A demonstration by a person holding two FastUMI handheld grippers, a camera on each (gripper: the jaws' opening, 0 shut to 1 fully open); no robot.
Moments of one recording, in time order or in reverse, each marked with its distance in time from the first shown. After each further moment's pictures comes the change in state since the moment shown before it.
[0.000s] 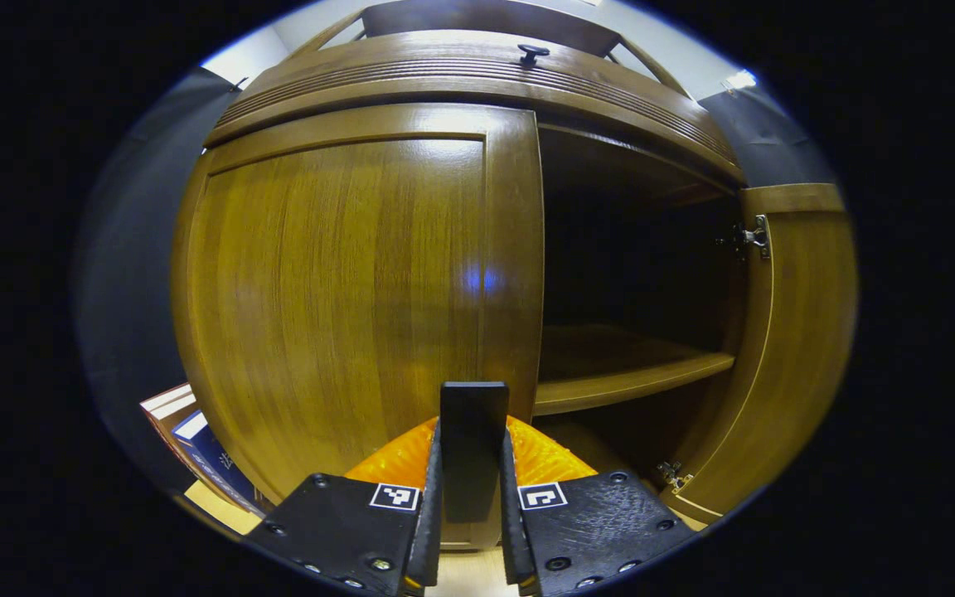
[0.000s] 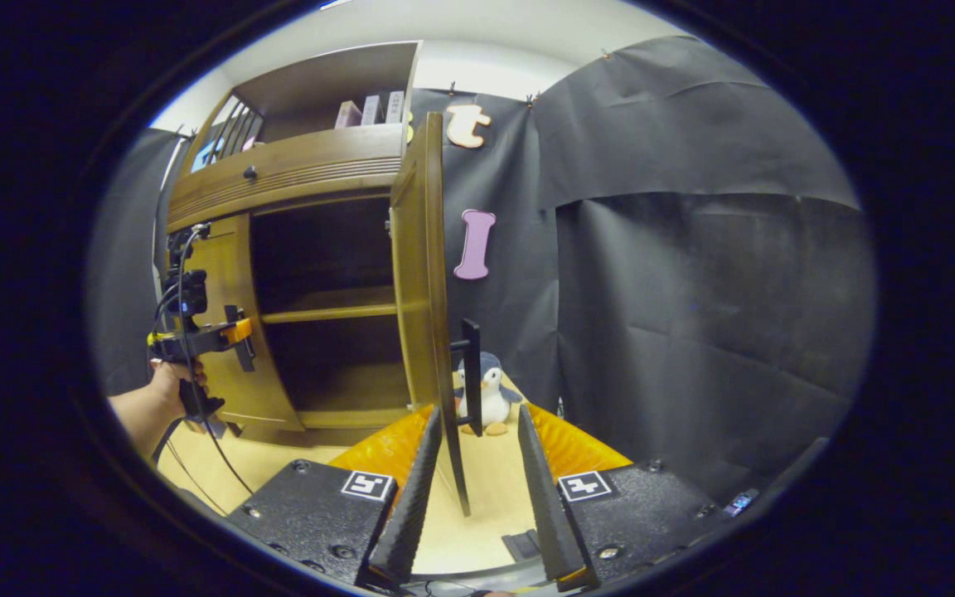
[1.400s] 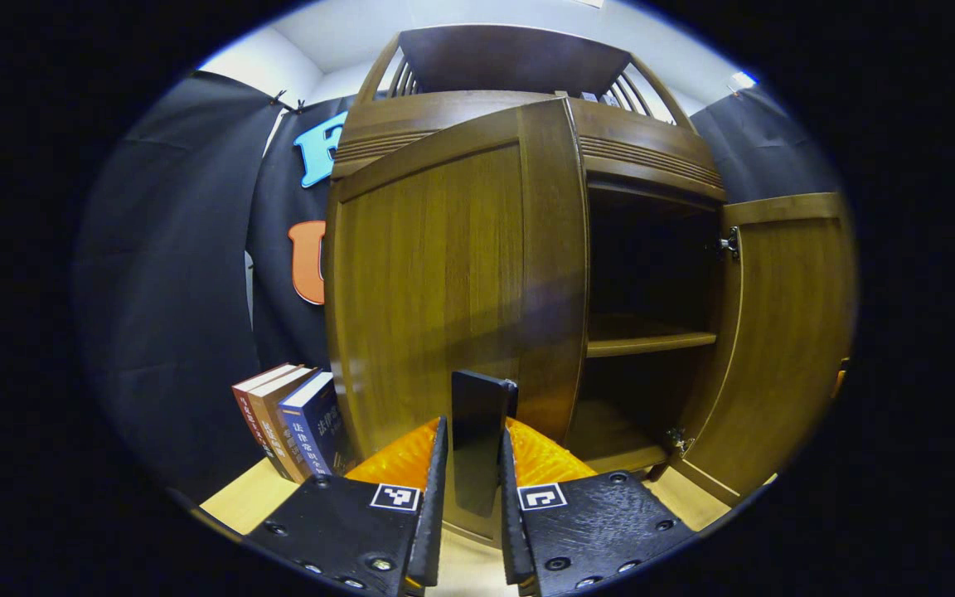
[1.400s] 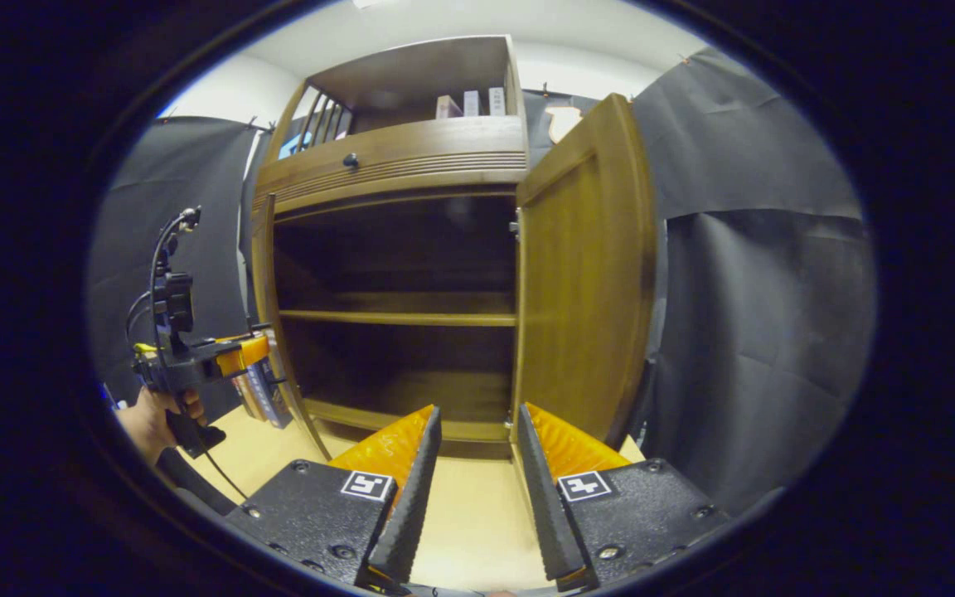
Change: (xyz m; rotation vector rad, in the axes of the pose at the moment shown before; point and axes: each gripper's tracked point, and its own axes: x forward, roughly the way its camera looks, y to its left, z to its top) left arm -0.148 0.051 -0.011 0.026 0.002 0.143; right arm 0.038 0.118 -0.001 -0.112 -0.006 0.376
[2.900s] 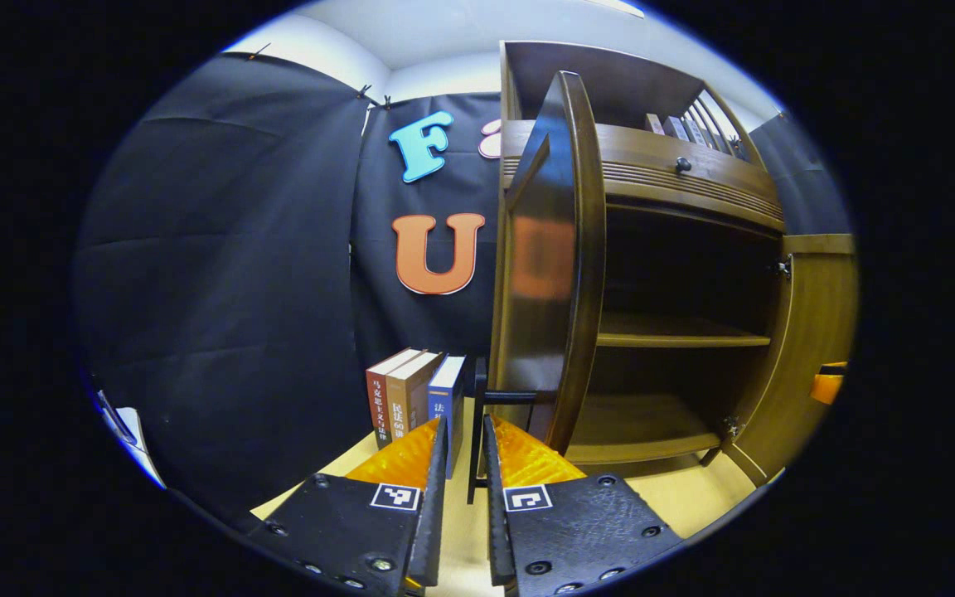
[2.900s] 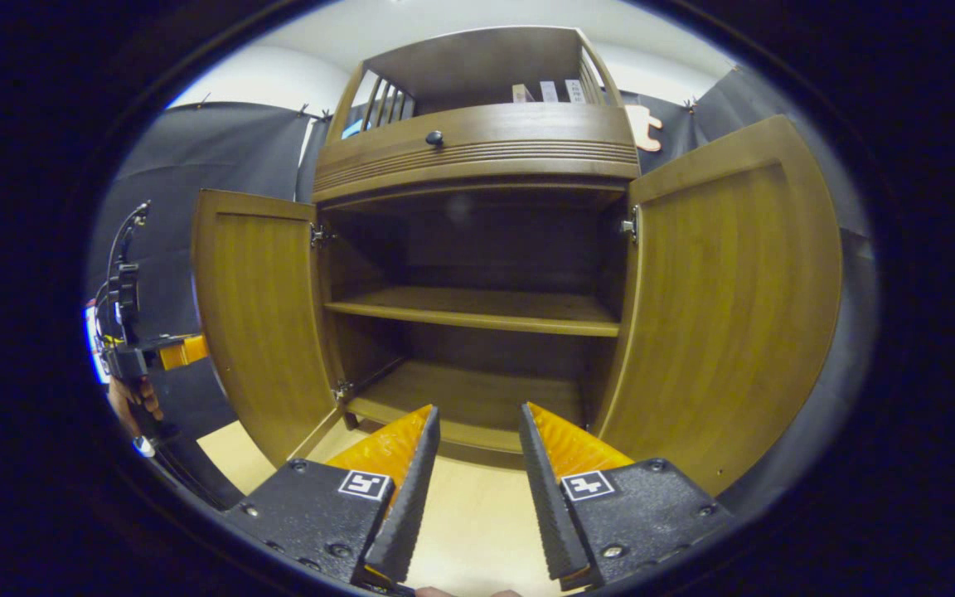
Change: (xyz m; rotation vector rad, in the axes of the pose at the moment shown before) left arm -0.094 0.160 -0.016 -0.087 0.028 0.228; right arm 0.047 0.084 0.002 -0.064 0.009 0.149
